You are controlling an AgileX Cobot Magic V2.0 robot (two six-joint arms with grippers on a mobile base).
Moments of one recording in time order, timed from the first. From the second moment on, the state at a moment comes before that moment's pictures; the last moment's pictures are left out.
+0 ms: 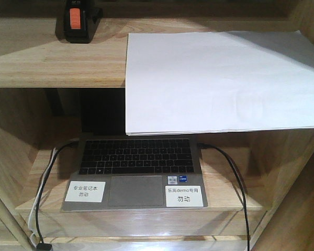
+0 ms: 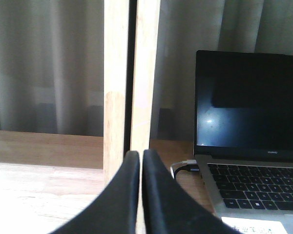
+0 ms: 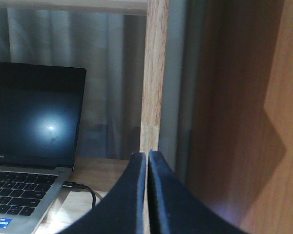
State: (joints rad) left arm 0.04 -0.01 0.02 0.05 0.10 -0.13; right arm 0.05 -0.01 0.03 -0.05 0.01 -0.02
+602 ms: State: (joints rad) left arm 0.04 -0.01 -0.03 0.05 -0.22 -0.13; right arm 0.05 -0.01 0.03 -0.05 0.01 -0.02
